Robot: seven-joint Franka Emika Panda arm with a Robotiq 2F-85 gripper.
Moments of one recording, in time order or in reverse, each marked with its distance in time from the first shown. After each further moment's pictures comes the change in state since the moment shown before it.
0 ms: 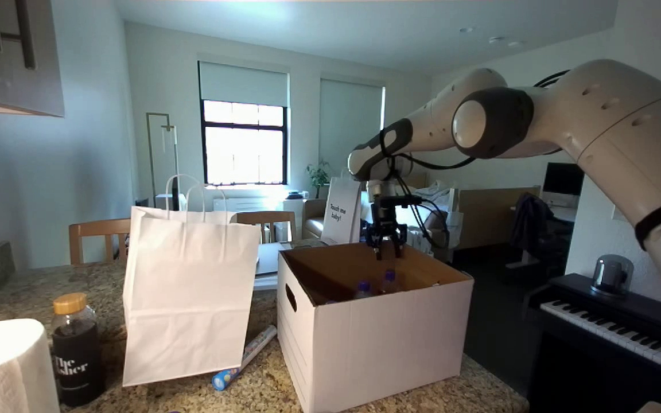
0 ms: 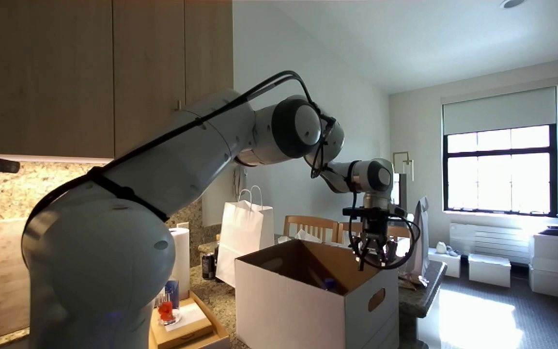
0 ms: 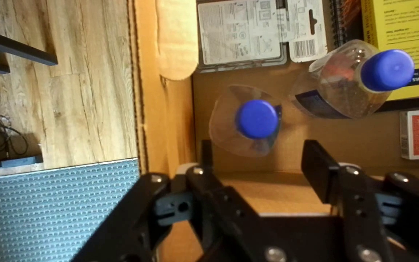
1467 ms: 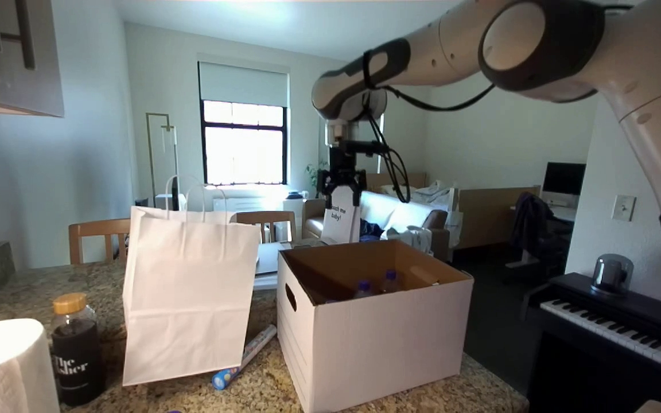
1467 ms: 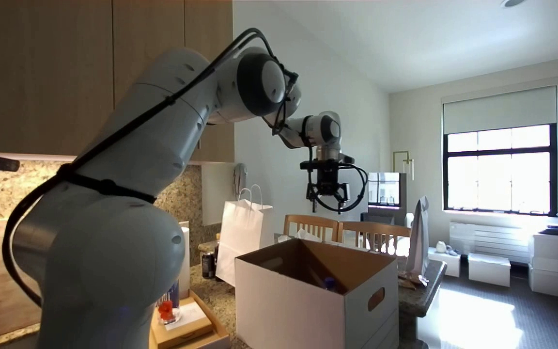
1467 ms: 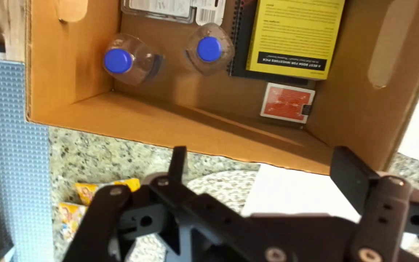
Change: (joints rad) arm 0.146 -0.313 0.113 -0.135 -0.050 0.067 -0.019
